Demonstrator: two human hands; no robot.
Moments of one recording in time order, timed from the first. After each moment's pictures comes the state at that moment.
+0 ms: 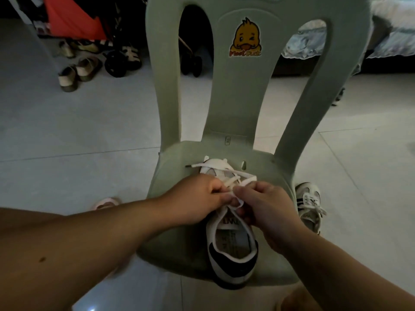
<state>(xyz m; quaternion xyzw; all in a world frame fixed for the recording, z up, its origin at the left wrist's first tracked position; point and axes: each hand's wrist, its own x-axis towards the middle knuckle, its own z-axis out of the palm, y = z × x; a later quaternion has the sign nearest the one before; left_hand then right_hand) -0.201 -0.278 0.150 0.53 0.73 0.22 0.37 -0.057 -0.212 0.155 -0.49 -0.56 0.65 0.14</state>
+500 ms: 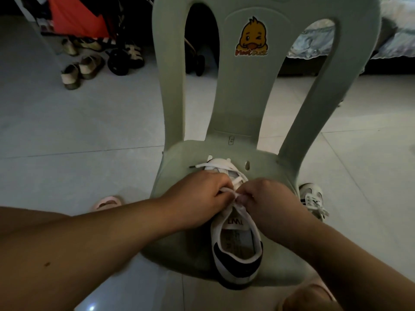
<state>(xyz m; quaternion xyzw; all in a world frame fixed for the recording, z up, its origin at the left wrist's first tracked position) -0.205 -0.284 0.152 0.61 0.72 0.21 0.25 -0.064 -0.204 0.173 -0.34 -0.91 0.24 -0.04</state>
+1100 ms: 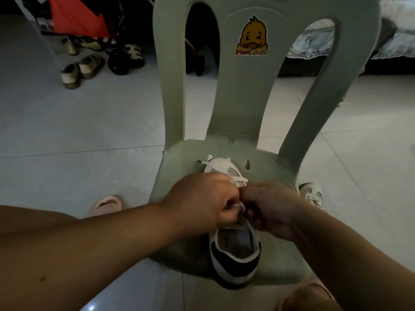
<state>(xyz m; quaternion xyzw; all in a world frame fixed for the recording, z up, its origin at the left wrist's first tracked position) -0.194 -0.295 0.164 0.69 0.68 0.19 0.15 -0.065 -0.197 0.165 -0.50 -0.54 0.68 -0.05</state>
